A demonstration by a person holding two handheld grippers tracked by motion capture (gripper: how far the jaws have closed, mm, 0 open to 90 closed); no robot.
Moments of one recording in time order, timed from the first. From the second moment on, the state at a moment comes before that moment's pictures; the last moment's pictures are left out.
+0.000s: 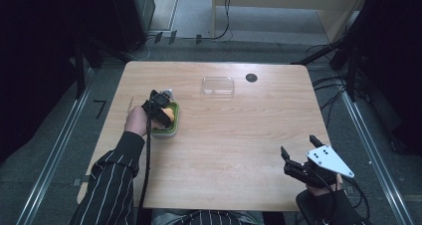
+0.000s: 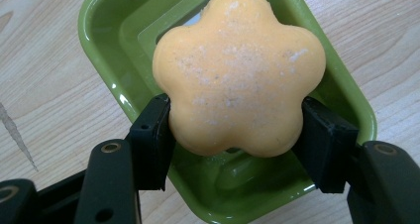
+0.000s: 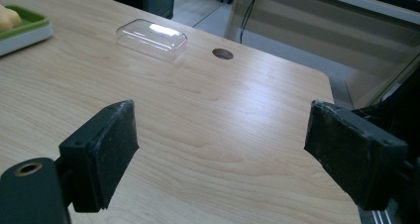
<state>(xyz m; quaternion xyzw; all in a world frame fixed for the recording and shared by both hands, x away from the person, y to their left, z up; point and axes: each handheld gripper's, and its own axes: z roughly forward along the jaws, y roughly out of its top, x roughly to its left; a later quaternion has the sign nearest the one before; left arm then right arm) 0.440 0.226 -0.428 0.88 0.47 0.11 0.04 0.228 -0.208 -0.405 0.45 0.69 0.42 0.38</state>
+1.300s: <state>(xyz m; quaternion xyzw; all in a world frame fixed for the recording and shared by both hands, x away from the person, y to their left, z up) 0.417 0.225 -0.407 0.88 0.46 0.11 0.03 0.226 -0.208 -0.405 0.45 0.69 0.42 0.38</state>
